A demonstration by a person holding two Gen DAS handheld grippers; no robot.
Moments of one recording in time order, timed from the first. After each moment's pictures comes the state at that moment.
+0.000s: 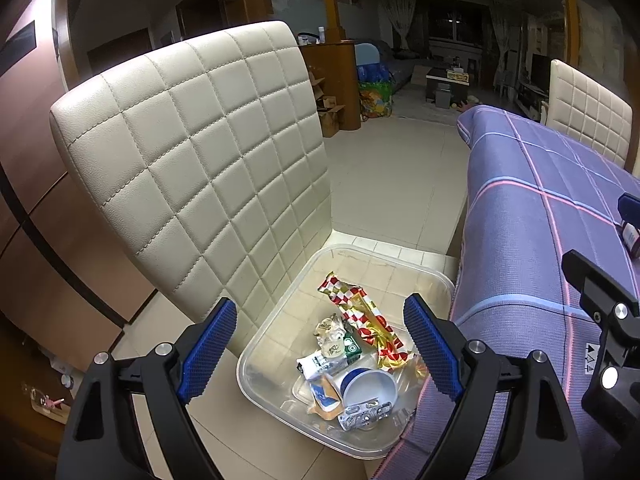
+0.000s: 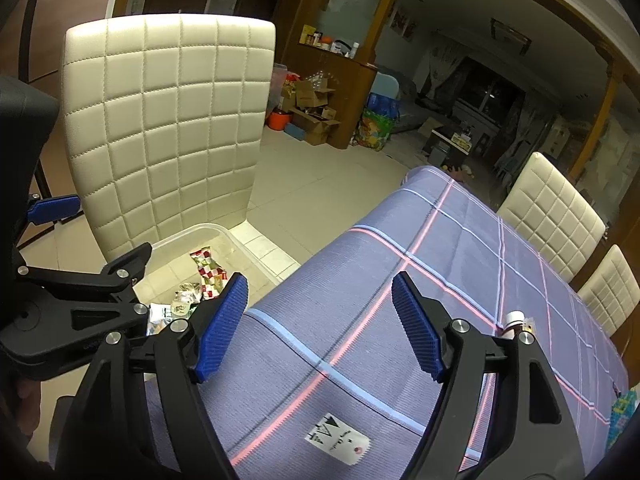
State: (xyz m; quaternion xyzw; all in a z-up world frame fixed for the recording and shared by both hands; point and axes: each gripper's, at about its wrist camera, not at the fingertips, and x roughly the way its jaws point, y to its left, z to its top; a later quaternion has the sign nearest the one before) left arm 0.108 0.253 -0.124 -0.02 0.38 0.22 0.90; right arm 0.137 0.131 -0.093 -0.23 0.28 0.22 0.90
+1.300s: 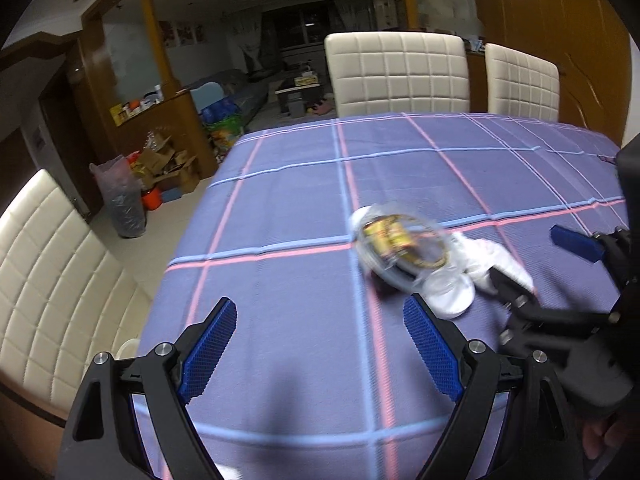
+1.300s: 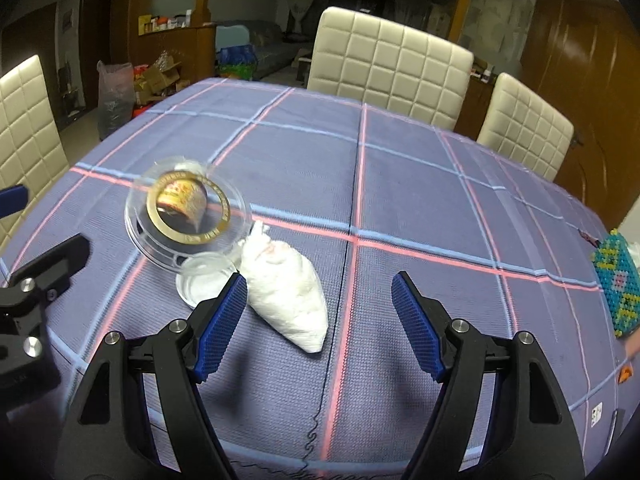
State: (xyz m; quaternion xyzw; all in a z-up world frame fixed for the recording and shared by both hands) left arm 0.217 -0.044 -0.097 0.09 0.37 0.00 0.93; right arm 0.235 -0.170 -0.126 -0.10 0.38 0.02 0.92
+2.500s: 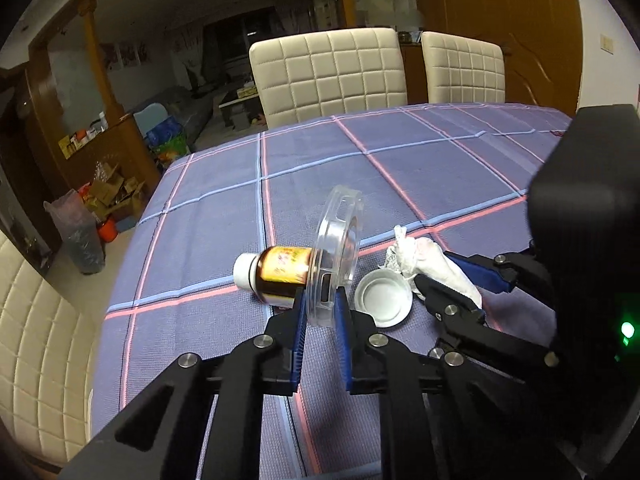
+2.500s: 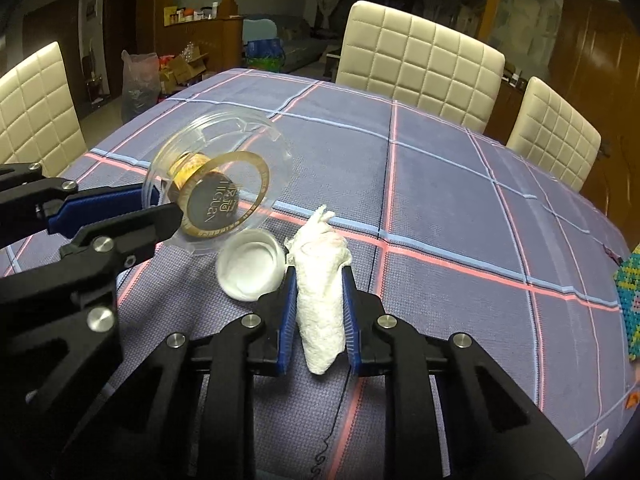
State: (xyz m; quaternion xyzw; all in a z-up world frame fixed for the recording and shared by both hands) left arm 0.231 -0.086 -0.104 0.12 0.36 -0.10 0.92; right arm 0.245 -0.167 -0.136 -0.10 0.38 0.06 0.92
